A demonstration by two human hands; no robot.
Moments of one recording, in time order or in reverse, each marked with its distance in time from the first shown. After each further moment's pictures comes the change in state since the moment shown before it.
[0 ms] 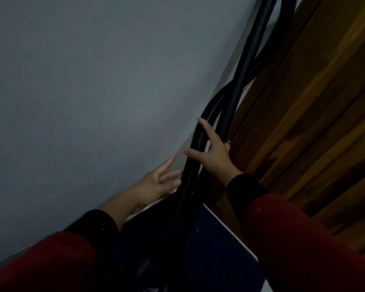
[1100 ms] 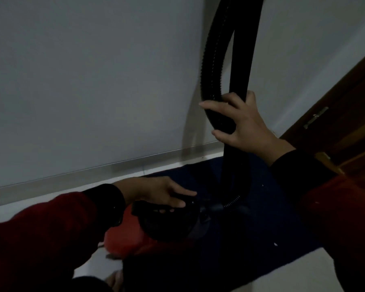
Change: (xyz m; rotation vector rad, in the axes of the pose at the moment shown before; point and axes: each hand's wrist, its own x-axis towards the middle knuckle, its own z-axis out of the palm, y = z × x) left_hand -0.234 0.014 0.012 0.516 -0.096 -0.601; right_hand -0.073 -0.111 0.020 -0.169 -0.213 -0.816
